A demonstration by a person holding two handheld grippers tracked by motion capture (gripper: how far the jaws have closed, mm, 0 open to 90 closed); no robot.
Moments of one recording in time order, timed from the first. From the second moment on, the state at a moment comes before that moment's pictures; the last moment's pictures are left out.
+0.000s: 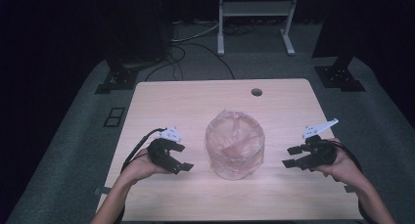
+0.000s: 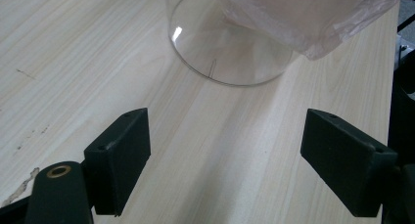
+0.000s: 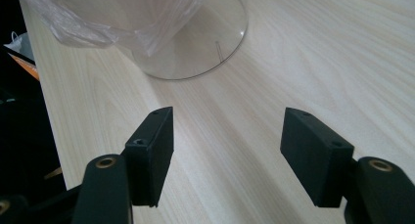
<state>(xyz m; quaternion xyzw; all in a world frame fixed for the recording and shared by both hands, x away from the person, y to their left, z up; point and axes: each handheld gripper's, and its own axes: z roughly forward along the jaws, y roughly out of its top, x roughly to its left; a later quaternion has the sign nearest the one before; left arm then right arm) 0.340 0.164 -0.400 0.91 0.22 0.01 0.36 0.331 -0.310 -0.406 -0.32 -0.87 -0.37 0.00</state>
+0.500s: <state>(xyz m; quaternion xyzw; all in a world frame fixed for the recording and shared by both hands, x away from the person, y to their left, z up) 0.332 0.171 -0.409 0.90 0.23 0.02 0.36 0.321 -0.313 -0.420 -0.32 -0.87 -0.37 0.00</state>
